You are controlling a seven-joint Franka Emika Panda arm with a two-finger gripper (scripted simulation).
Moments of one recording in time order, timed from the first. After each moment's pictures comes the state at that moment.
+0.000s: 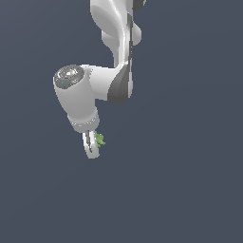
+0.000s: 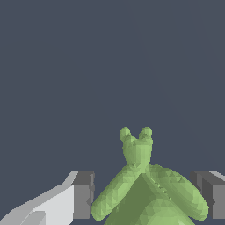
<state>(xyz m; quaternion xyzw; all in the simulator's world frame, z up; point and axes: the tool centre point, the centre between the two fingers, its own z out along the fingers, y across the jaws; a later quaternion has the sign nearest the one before) 0.049 -0.118 0.168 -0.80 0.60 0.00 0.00</state>
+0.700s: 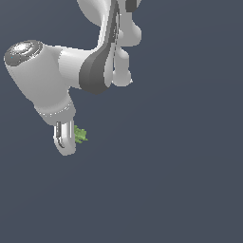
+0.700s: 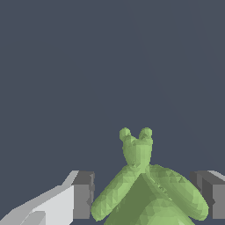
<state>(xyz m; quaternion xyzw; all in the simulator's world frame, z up) 0.061 -0.178 0.224 -0.80 0.60 0.00 0.00</state>
